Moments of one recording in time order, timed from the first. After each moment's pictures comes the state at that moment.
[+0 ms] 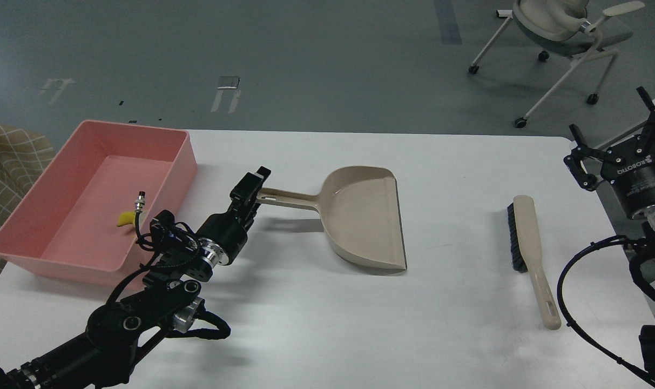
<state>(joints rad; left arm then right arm) -0.33 0.32 -0.71 -1.10 0.93 0.26 -0.36 0.25 -0.11 1.88 1.22 -0.56 0.49 -0.23</state>
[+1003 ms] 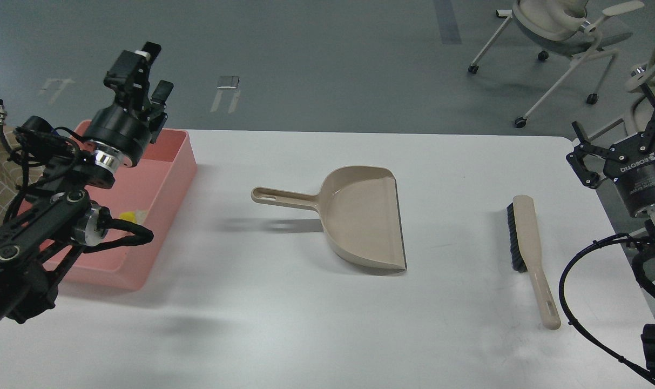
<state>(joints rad) -0.44 0.56 -1.05 -1.23 0.71 0.09 -0.35 0.25 -0.11 1.88 1.22 -0.55 0.49 -0.23</state>
